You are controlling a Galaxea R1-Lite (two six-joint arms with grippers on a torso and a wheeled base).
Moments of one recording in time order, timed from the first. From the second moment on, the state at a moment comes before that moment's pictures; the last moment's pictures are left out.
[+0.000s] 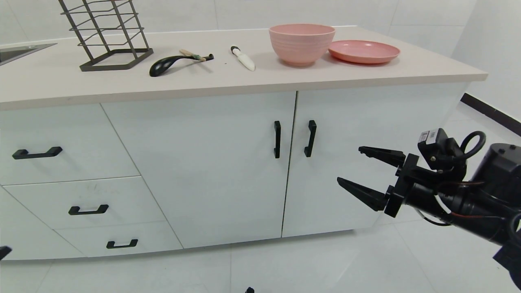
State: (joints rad) left arm -0.16 0.34 -0.17 -0.31 -0.43 0.05; right arm 0.34 1.72 -0.36 -1.31 0.52 -0.15
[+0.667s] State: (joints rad) left arm -0.38 1.10 -0.28 -0.88 -0.89 0.06; right arm 0.39 1.79 -0.38 -1.38 0.59 -0.20
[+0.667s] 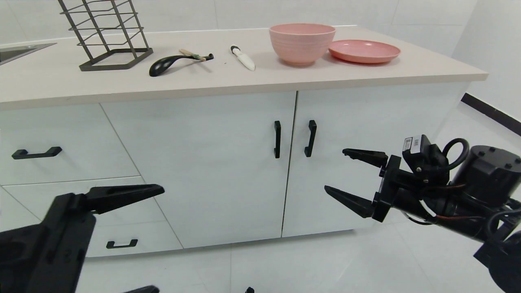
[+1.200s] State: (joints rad) left arm -0.53 1.53 -0.57 -1.03 -0.77 0.06; right arm 0.37 1.86 -0.46 -1.40 0.64 -0.19
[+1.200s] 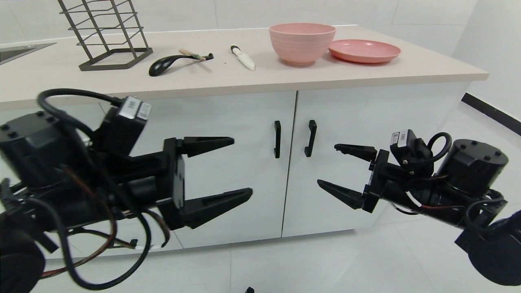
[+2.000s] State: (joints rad) left arm -0.67 1.90 -0.89 -1.04 -0.77 0.22; right arm 0.34 2.02 -0.66 -1.42 0.75 -0.19
